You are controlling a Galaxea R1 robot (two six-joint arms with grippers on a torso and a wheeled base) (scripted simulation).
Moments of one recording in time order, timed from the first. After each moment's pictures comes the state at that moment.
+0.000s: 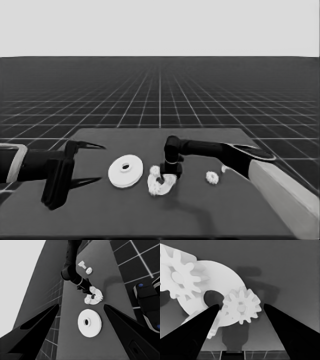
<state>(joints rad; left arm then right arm) -0.34 1.75 -0.42 0.31 0.68 0.35 -0.15 2.94 -1.66 -0.33 -1.48 1.30</state>
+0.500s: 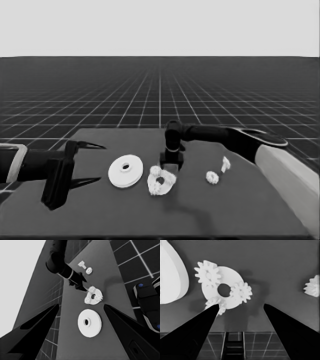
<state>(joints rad) -0.34 1.75 -0.42 0.31 0.68 0.35 0.01 2.91 -1.56 -0.18 -1.53 1.36</state>
